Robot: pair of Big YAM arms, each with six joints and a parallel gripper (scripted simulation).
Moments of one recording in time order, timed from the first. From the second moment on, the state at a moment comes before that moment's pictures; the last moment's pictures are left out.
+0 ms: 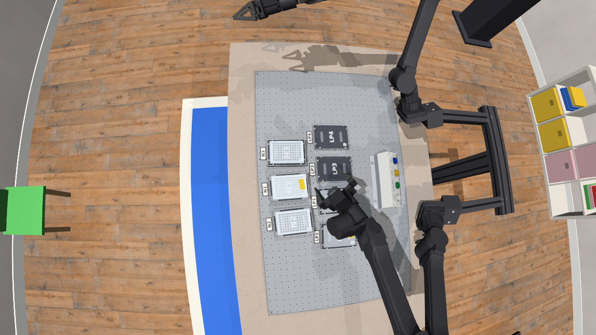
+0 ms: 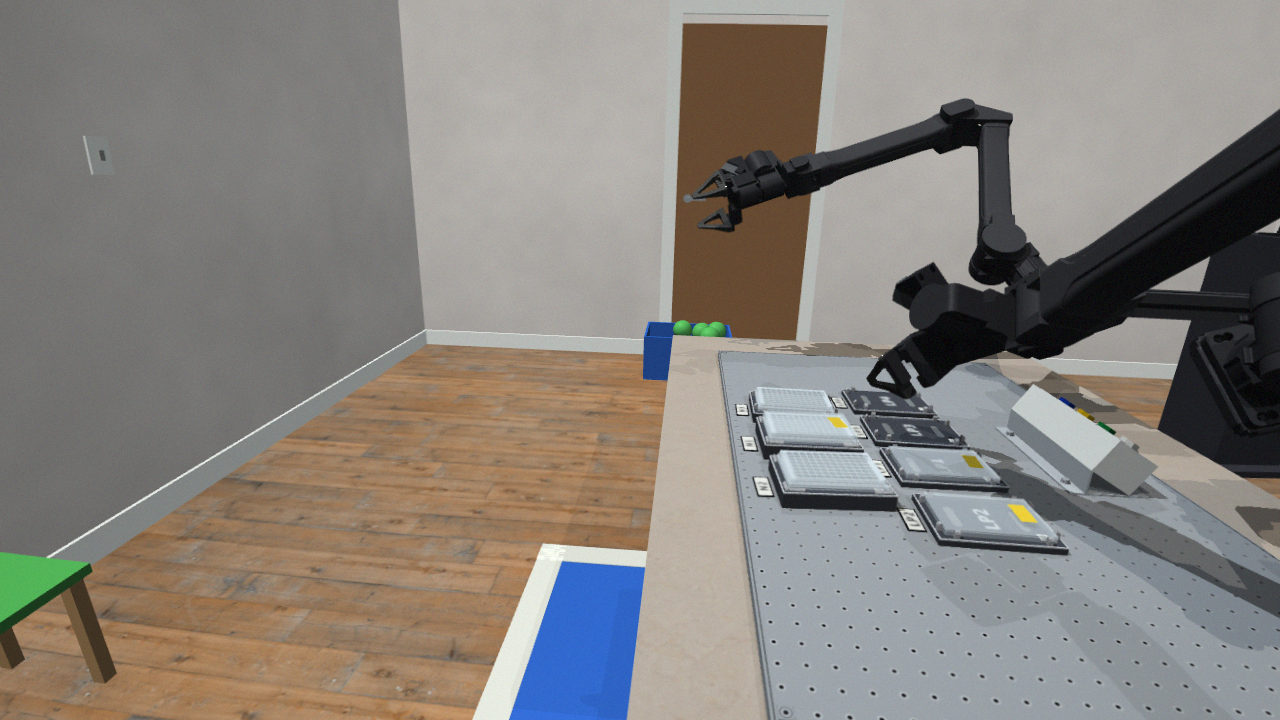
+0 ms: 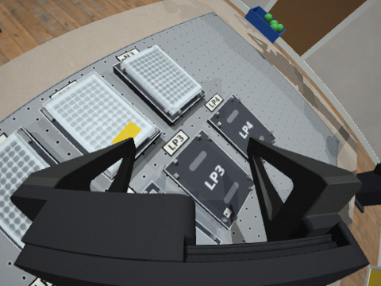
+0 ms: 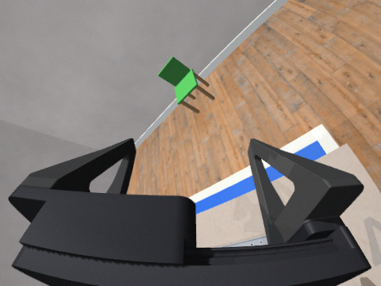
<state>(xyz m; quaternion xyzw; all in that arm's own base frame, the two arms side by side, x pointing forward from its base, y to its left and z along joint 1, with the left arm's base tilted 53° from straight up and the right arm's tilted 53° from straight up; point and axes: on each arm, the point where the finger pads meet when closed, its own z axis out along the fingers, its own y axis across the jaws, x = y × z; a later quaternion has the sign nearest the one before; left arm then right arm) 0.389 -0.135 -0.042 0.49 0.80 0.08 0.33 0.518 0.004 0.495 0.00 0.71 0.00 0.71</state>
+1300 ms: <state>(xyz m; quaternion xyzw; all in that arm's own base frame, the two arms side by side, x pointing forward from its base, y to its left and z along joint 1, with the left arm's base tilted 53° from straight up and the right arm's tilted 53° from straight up) 0.379 -0.096 -0.093 0.25 0.93 0.20 0.18 0.518 0.004 0.495 0.00 0.71 0.00 0.71</state>
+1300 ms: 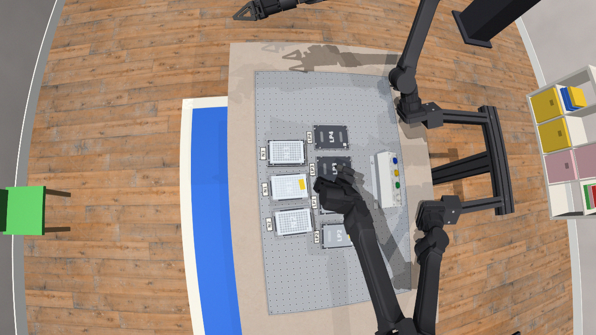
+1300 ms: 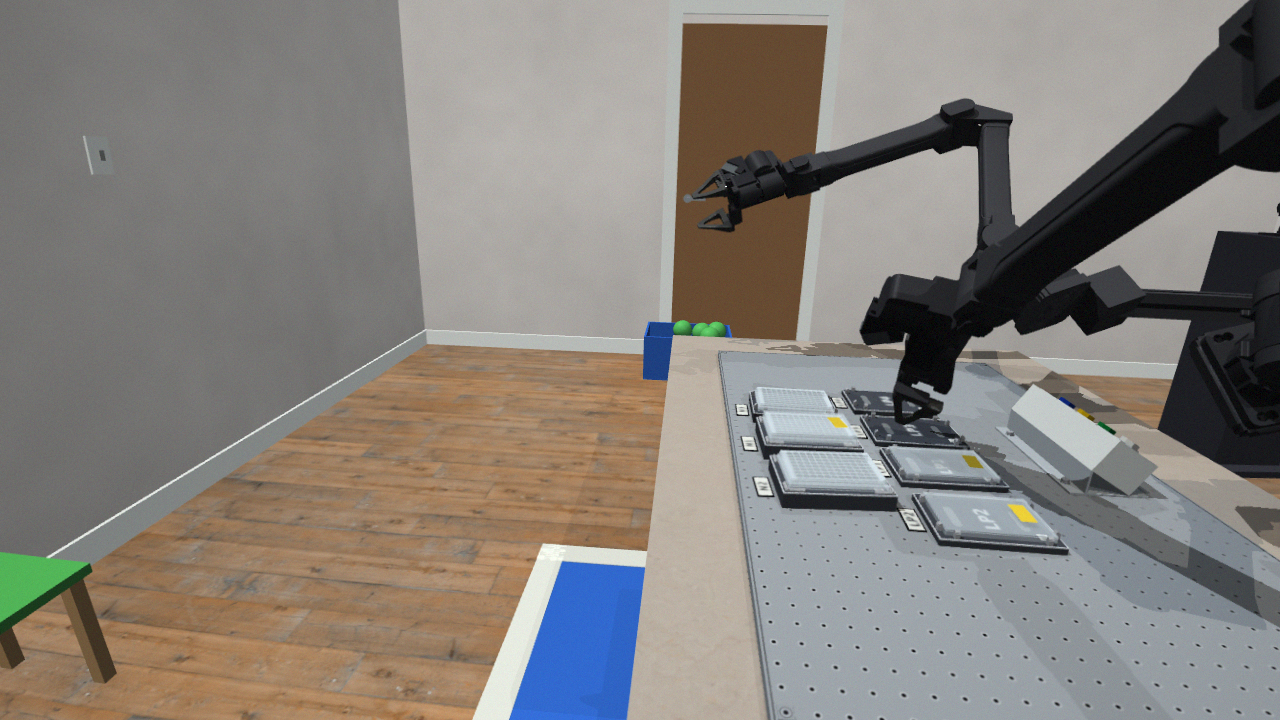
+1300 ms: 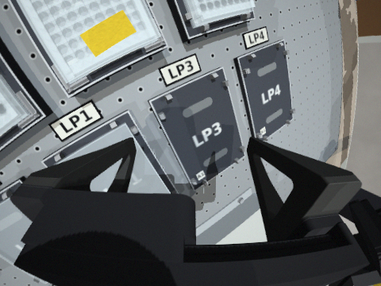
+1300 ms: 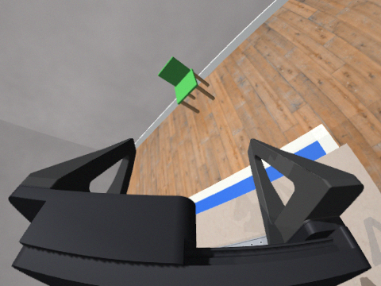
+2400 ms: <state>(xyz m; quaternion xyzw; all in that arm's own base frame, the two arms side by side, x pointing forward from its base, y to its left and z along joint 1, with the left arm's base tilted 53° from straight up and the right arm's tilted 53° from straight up) 0.381 -0.080 -0.087 0.06 0.90 0.40 0.19 0.518 0.004 0.495 0.00 0.71 0.00 0.71</state>
